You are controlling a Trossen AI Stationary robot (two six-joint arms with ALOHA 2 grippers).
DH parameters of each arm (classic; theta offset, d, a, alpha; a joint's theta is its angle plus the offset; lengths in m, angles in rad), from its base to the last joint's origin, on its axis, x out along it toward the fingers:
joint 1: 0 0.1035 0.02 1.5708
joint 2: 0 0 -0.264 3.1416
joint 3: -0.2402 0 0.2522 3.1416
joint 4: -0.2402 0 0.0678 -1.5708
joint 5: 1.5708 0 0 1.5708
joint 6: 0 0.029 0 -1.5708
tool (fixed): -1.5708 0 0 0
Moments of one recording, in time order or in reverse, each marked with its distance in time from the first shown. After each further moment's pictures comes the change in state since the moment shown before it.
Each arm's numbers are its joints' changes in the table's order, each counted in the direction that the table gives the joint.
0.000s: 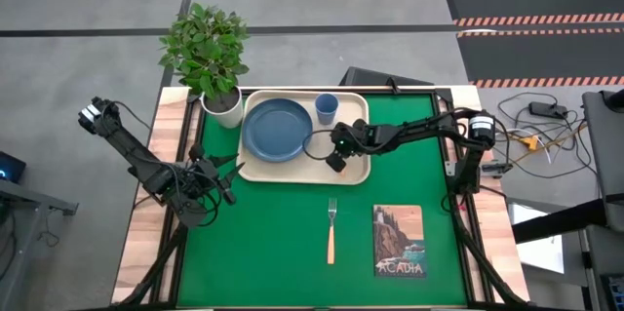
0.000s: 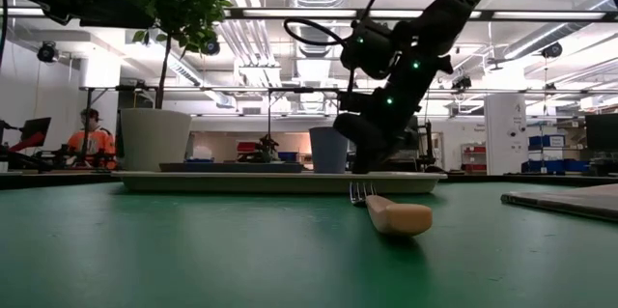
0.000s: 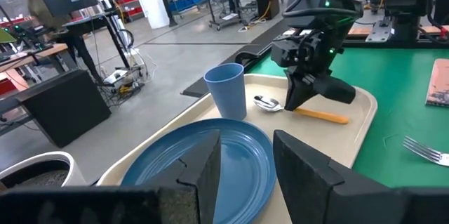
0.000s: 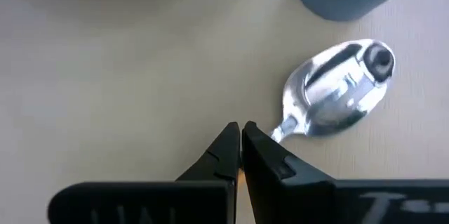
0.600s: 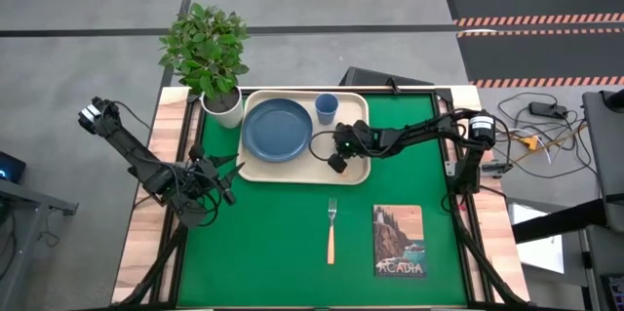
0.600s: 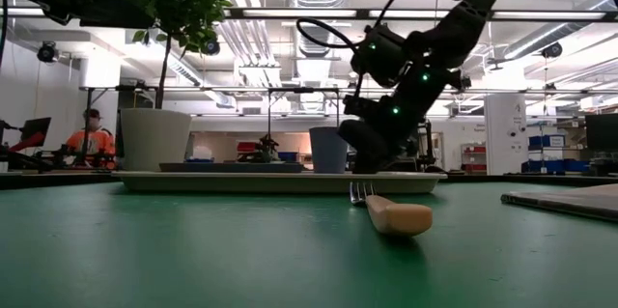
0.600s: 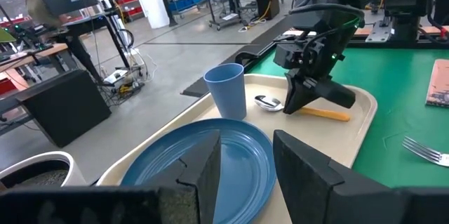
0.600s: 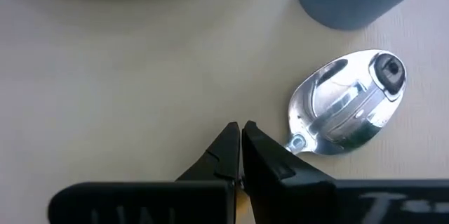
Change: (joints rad) left arm 0.000 -0.001 0.000 0.001 0.000 -0.002; right arm -0.001 -0.001 0.109 0.207 -0.001 -0.038
